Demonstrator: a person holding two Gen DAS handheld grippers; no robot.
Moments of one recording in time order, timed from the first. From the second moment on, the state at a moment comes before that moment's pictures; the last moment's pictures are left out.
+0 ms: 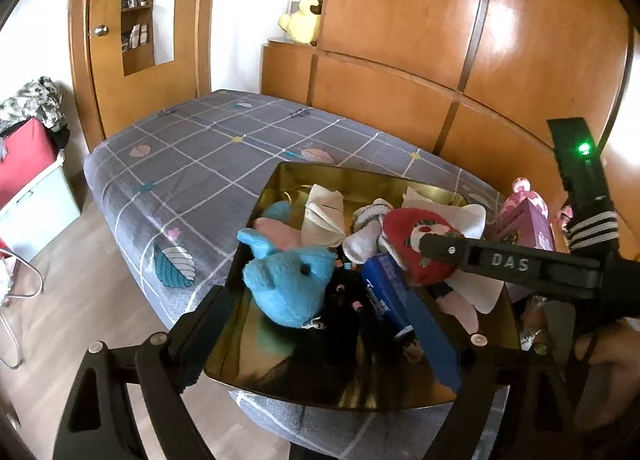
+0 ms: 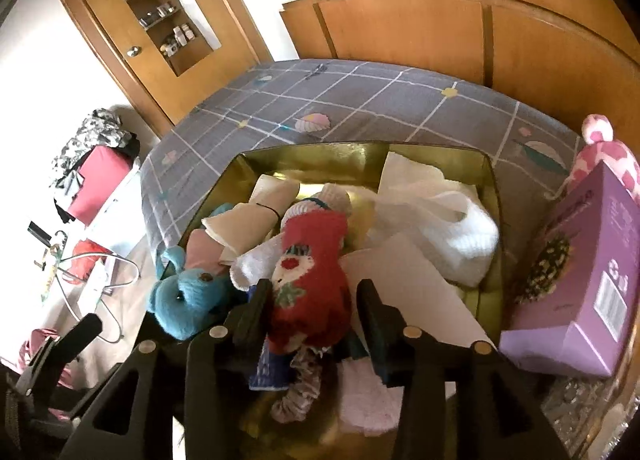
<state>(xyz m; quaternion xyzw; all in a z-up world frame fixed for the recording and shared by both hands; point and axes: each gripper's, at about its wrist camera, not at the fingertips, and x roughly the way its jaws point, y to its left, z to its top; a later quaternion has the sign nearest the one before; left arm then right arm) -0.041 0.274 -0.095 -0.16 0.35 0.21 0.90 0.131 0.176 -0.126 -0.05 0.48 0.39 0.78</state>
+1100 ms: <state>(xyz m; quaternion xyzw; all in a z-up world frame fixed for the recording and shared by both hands) -0.044 0.173 -0.078 -0.08 0.32 0.19 0.92 0.032 0.010 -0.096 -0.08 0.33 0.19 0.92</state>
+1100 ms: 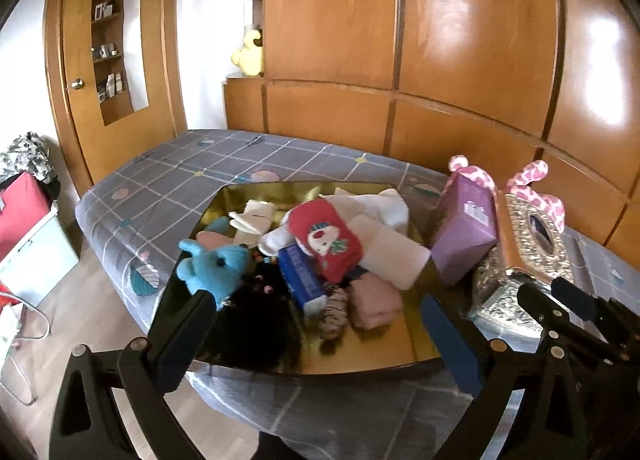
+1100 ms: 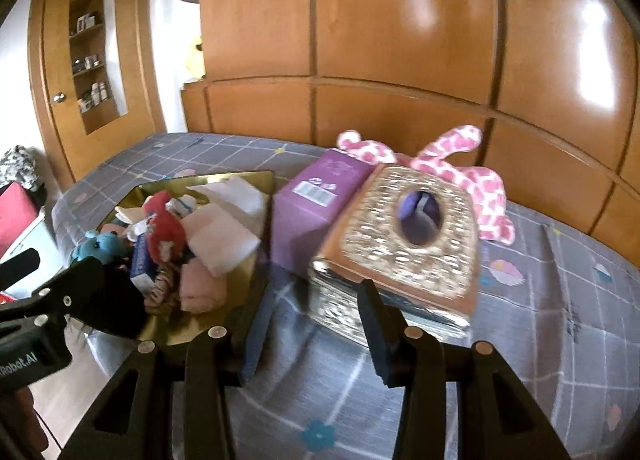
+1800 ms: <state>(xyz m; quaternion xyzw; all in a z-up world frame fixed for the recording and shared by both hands) -0.044 0.159 -0.083 -0.08 0.33 0.18 0.92 0.022 -0.002 -0.098 -0.08 0.32 0.16 0.93</state>
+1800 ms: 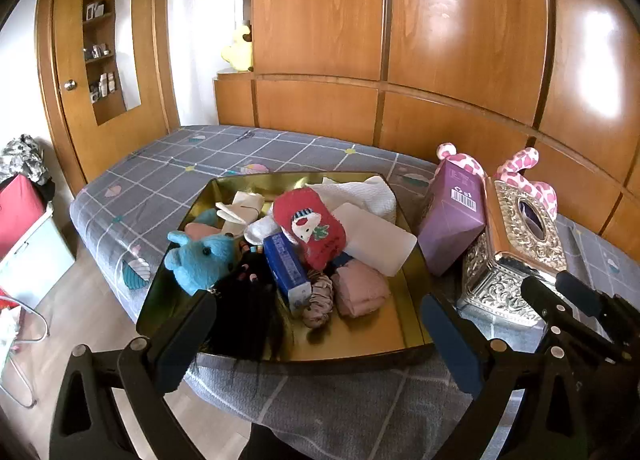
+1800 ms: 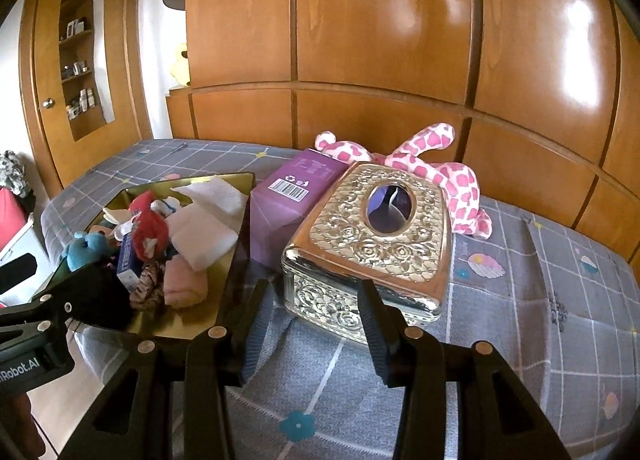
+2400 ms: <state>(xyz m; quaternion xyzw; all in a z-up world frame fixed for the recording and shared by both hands) -0.044 0.159 -0.082 -0.08 0.33 0.18 0.92 0.021 -0.001 -0.096 -0.08 0.32 0.17 0.93</state>
